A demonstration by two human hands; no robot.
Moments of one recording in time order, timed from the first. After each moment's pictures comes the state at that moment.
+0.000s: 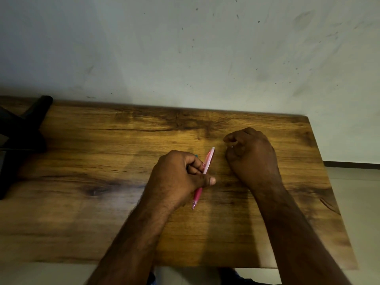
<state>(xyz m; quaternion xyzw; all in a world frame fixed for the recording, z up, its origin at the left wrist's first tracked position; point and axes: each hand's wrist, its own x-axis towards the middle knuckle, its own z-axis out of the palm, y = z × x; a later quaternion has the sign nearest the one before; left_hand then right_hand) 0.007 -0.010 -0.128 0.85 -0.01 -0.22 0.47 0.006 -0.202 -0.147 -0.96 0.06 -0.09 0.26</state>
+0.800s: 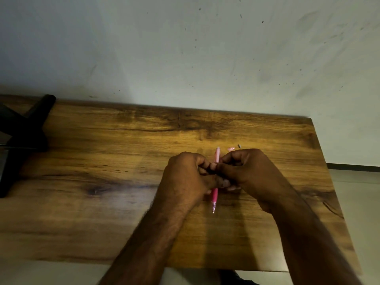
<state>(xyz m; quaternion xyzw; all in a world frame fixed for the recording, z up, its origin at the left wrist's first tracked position) 0.002 -0.027 -0.128 0.83 0.01 -0.22 0.51 -0.013 -0.189 -0.120 -0.77 0.18 0.16 0.59</state>
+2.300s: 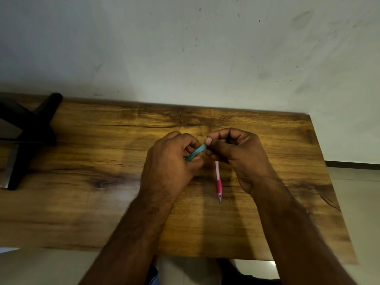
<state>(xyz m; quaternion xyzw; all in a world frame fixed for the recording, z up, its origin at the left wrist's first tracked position) 0.009 -0.004 -0.120 0.92 -0.10 0.01 0.37 0.002 -0.169 -0.123 -0.66 0.18 0.05 0.73</state>
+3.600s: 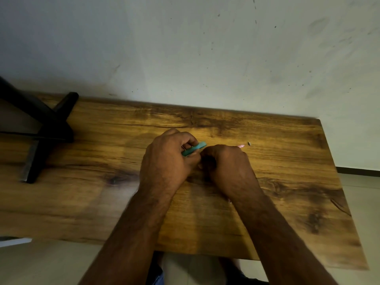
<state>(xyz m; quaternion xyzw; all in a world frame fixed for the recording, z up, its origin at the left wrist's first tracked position) 0.017 0.022 -0.125 0.93 -0.08 0.03 0.36 -0.003 -0.134 -0.138 -0.96 -0.01 0.06 0.28</state>
